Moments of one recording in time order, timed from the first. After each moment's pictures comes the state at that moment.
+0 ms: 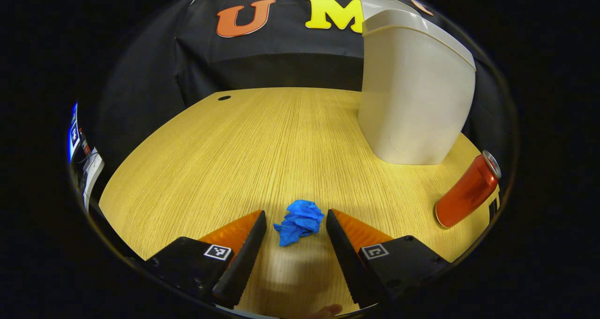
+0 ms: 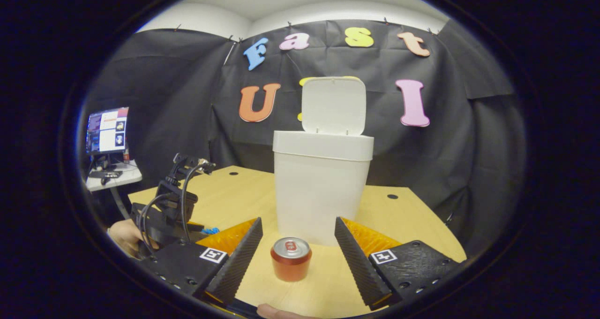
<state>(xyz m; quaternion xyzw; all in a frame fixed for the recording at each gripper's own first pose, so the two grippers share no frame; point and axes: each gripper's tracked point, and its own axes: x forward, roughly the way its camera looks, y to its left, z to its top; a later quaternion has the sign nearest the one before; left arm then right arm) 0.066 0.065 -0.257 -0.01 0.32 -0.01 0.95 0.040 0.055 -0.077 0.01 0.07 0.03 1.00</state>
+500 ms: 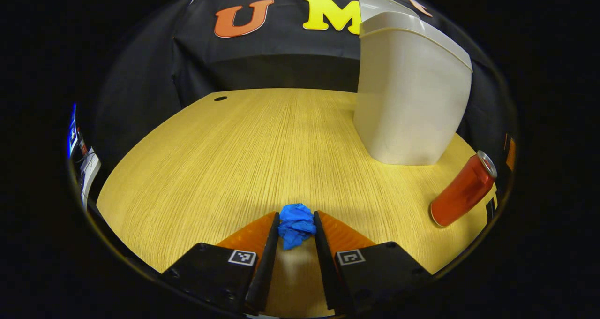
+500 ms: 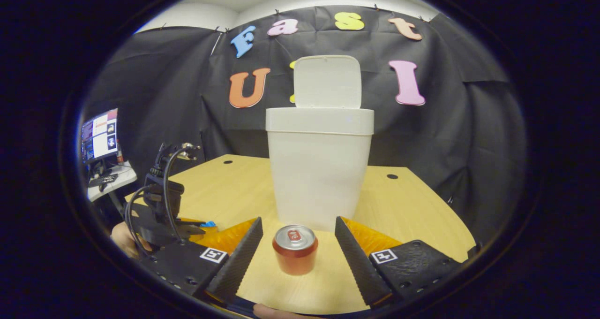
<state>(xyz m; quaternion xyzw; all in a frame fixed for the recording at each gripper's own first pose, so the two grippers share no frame) 0.076 0.052 -0.247 -0.02 0.32 -0.03 0.95 0.052 0.059 -0.105 0.01 0.12 0.01 0.99</state>
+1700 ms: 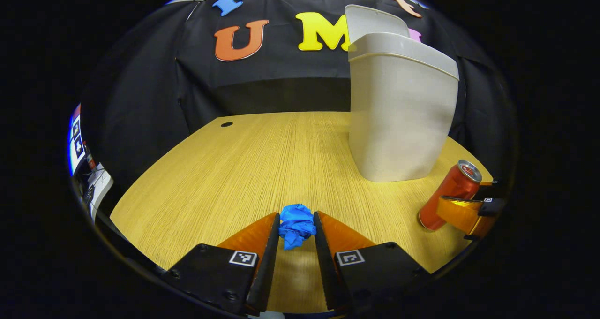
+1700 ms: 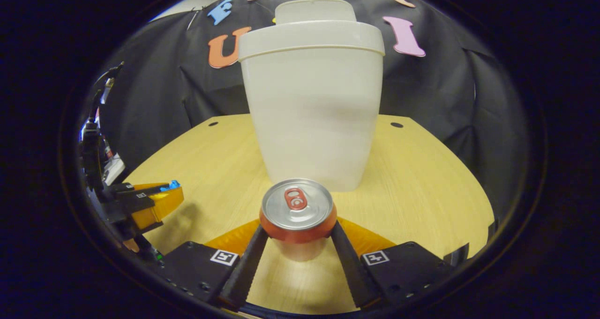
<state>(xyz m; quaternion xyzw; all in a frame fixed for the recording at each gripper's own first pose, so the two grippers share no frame) 0.099 0.052 -0.186 0.02 0.25 0.00 0.97 0.084 0.060 -0.185 0.06 0.25 -0.01 0.97</state>
